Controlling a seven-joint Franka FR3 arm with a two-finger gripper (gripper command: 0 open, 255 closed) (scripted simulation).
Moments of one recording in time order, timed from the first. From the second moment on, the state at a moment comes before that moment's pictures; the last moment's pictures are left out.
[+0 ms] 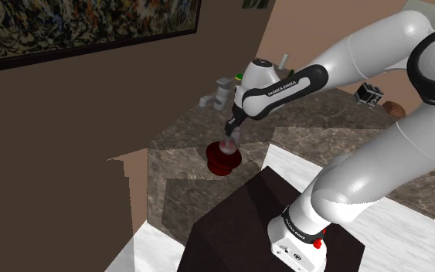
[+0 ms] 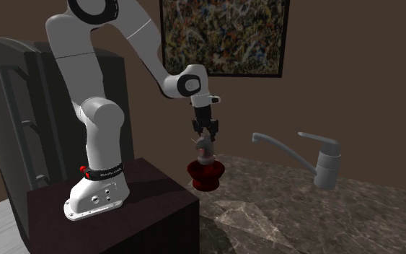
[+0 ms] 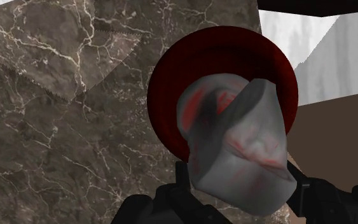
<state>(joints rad) 0.05 -0.21 -0.24 -2.66 -0.25 2.58 -0.15</state>
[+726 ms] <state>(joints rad) 0.05 -0.15 -0.25 -2.67 -0.25 2.65 -0.14</state>
